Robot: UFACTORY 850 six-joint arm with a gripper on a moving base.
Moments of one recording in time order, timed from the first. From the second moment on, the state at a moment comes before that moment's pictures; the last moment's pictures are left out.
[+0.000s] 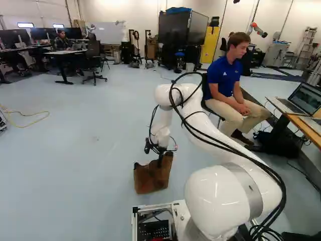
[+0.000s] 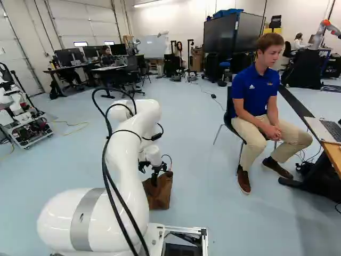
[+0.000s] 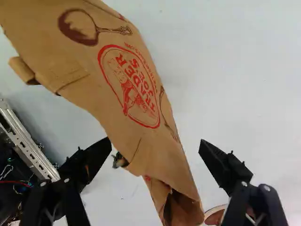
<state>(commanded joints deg) 6.5 -79.9 -79.1 0.0 6.6 -63.8</state>
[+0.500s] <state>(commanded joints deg) 6.5 -84.0 -82.8 0.0 6.6 -63.8</state>
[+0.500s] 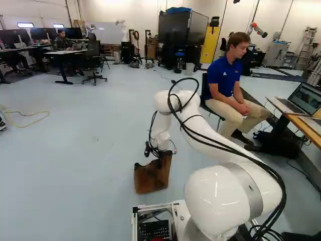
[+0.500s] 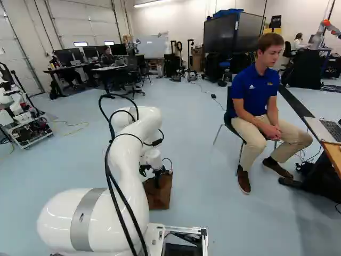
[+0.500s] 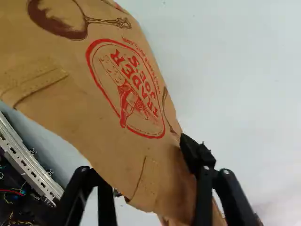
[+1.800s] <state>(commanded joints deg) 6.5 -66.9 -68.1 0.0 6.6 -63.8</state>
